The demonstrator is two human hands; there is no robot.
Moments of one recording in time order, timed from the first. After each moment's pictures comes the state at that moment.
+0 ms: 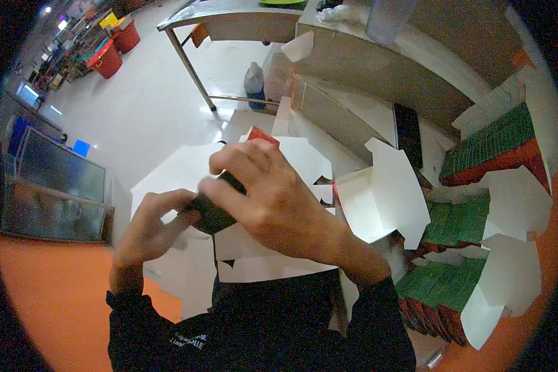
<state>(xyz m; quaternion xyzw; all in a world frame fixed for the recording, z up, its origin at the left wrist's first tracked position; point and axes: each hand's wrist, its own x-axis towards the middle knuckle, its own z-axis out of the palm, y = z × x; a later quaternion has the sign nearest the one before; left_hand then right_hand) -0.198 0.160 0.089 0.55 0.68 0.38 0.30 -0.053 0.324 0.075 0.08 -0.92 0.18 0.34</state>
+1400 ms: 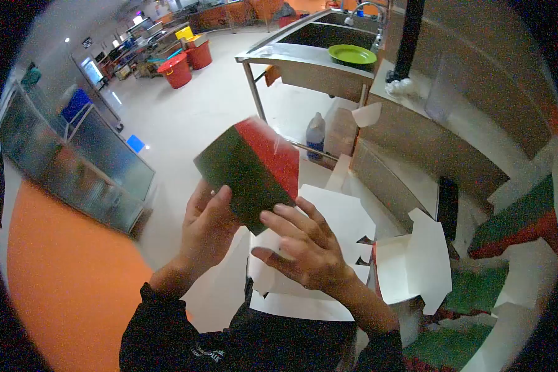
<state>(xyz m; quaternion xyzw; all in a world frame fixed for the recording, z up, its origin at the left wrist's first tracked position) -0.183 0.175 0.099 0.24 0.36 0.83 0.35 -0.069 0.300 0.051 0.13 -0.82 0.26 0.49</state>
